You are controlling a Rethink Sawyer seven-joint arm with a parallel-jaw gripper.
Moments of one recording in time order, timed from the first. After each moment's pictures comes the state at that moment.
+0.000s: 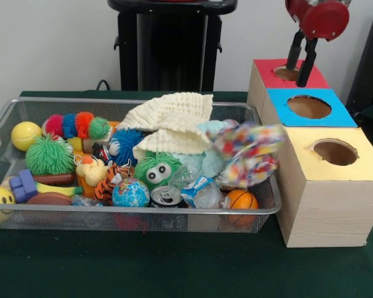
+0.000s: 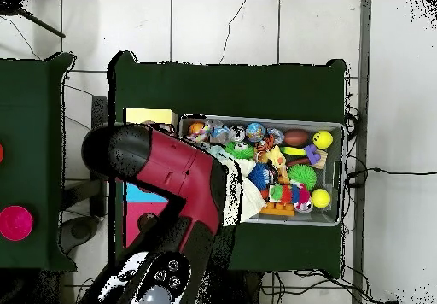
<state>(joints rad) 0.35 -0.51 -0.62 1.44 0.61 0.85 2.86</state>
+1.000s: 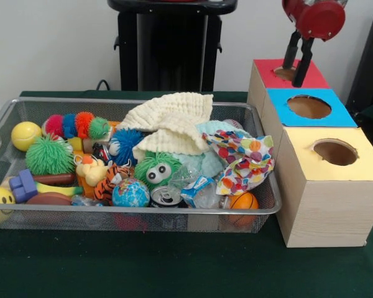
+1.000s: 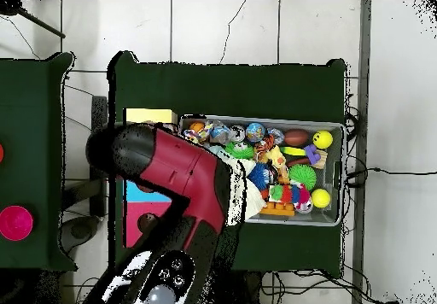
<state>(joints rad) 0.33 -0.51 -0.62 1.44 0.60 0.85 2.86</state>
